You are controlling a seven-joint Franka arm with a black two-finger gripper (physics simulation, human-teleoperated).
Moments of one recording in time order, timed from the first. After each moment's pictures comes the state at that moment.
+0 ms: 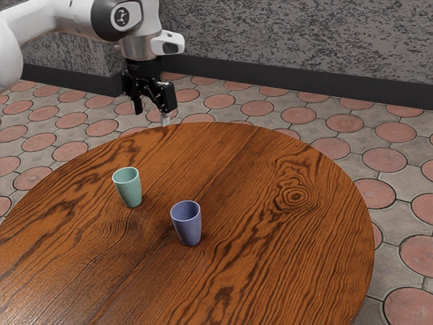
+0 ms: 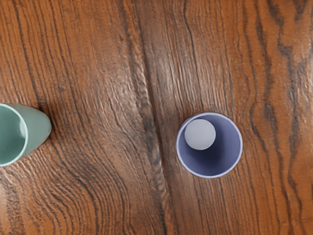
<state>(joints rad) 0.06 0.21 -0.17 -1.38 0.08 1.53 0.08</state>
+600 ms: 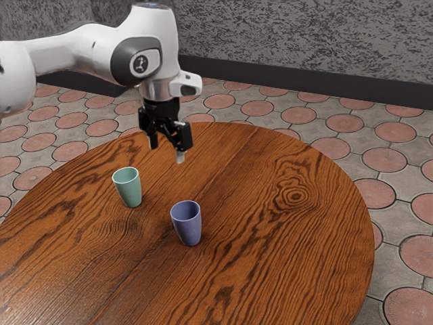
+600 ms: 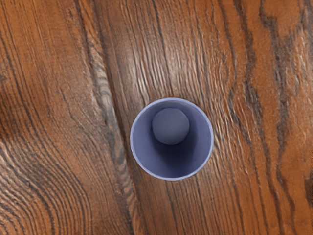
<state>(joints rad) -0.08 0.15 -0.07 -1.68 0.05 1.73 0.05</state>
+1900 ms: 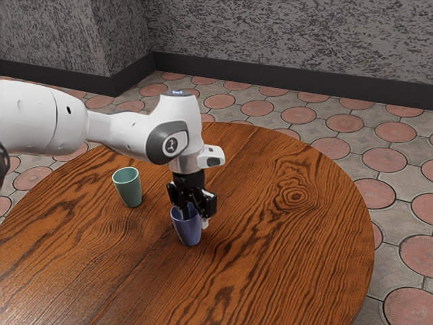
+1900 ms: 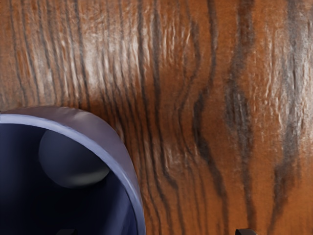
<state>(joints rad) -0.13 0.32 -0.05 -1.89 -0.09 2.08 -0.03</state>
